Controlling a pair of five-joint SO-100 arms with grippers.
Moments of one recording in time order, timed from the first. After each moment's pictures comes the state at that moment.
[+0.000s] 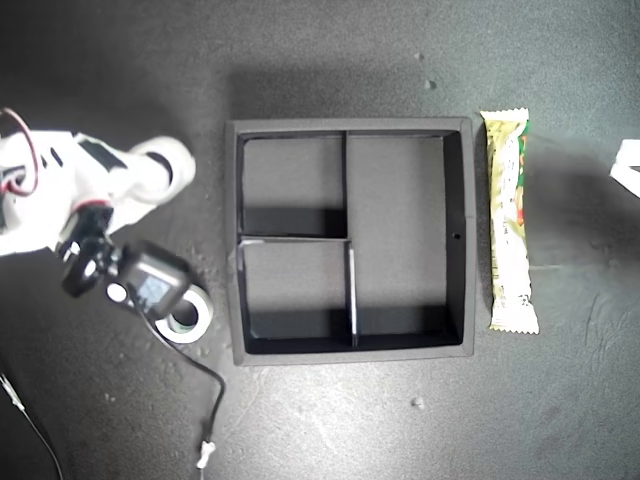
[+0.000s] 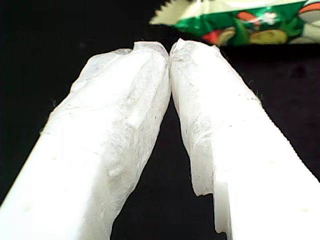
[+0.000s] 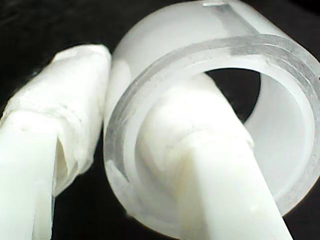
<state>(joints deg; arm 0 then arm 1) -8.9 125.5 133.7 46.1 -50.4 13.7 191.4 167.2 42.4 60.2</state>
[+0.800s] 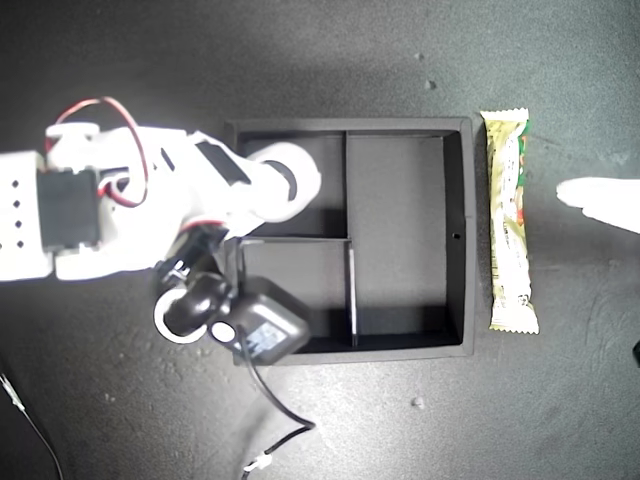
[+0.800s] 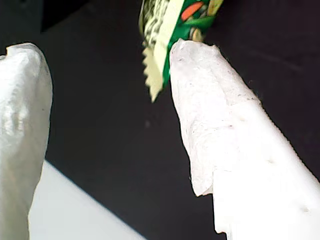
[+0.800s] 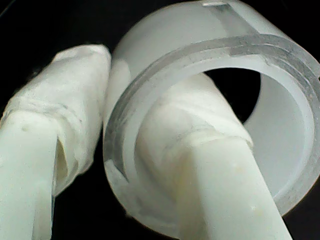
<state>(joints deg) -4.5 91.3 98.1 47.5 -47.0 1.5 124.6 124.0 52.5 16.5</state>
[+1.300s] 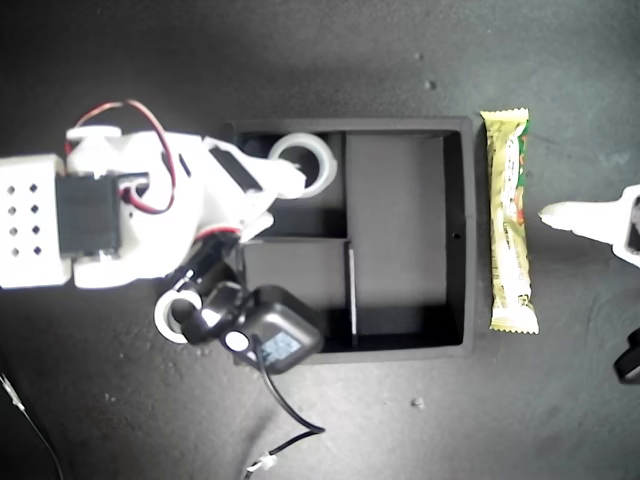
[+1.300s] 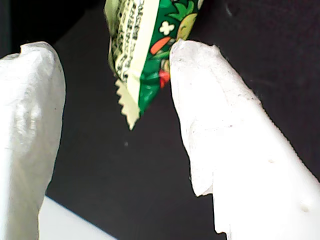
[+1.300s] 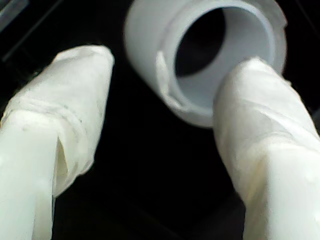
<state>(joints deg) -2.0 87.5 90.5 56.2 -47.0 1.8 118.7 119.4 55.8 16.5</state>
